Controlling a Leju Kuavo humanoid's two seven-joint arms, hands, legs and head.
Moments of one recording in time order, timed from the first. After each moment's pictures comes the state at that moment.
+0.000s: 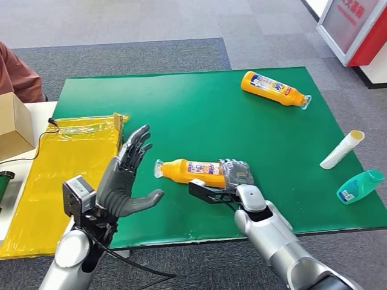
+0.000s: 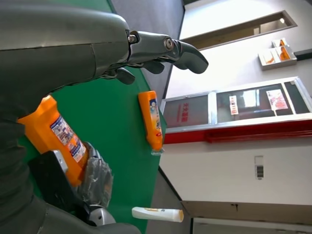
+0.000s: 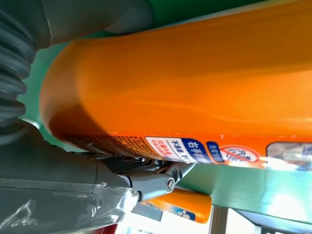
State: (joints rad) left arm -0.12 -0.06 -0.37 -1.71 0.02 -0.17 -0.16; right arm -0.48 0.00 0.49 -0.80 1.21 -0.07 0.19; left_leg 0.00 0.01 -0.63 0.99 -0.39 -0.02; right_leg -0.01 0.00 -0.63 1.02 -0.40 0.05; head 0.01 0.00
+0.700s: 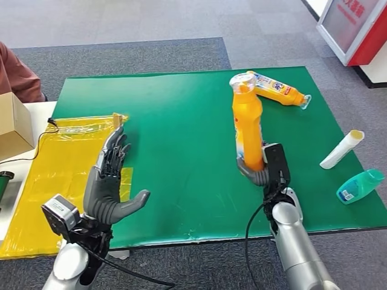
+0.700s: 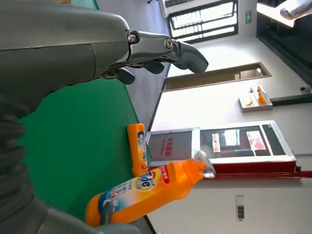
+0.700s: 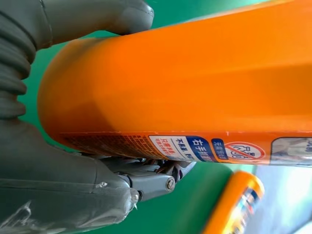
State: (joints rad) left arm -0.05 -0.03 -0.39 -1.74 0.02 0.04 -0.30; right arm -0.31 0.02 0.08 -1.10 0.21 -0.10 -0.19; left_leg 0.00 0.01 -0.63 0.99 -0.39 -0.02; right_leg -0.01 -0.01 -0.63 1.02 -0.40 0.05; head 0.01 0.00
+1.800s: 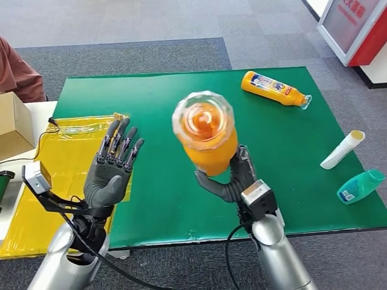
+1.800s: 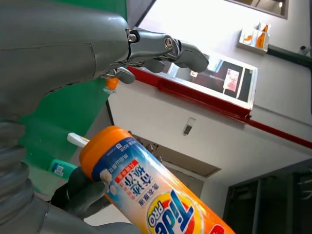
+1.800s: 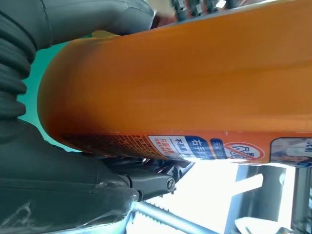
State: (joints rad) left arm -0.16 -0.01 -0.36 -1.63 0.66 -0.30 -0.21; right arm -0.20 0.05 0.33 -1.48 0.28 -0.03 -0.58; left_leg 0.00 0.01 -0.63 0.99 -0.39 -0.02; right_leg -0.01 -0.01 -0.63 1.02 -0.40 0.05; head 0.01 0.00
